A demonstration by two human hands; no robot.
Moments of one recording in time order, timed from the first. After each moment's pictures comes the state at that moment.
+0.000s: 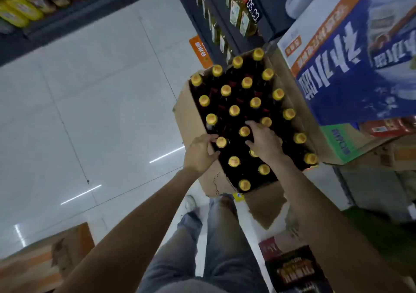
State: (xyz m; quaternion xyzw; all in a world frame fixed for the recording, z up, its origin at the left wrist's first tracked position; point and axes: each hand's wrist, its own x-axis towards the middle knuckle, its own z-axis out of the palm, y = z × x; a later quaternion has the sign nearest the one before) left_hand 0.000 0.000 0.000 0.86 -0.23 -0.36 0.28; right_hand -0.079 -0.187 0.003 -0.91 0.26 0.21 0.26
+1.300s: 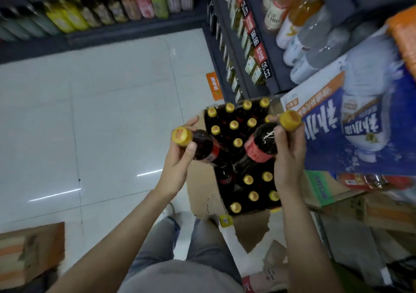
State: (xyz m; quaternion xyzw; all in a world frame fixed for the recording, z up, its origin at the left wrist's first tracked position) left_hand 0.019 0.027 0.169 0.68 -0.14 -0.22 0.69; right_hand -0.051 -0.170 0.189 -0.68 0.28 -0.22 0.64
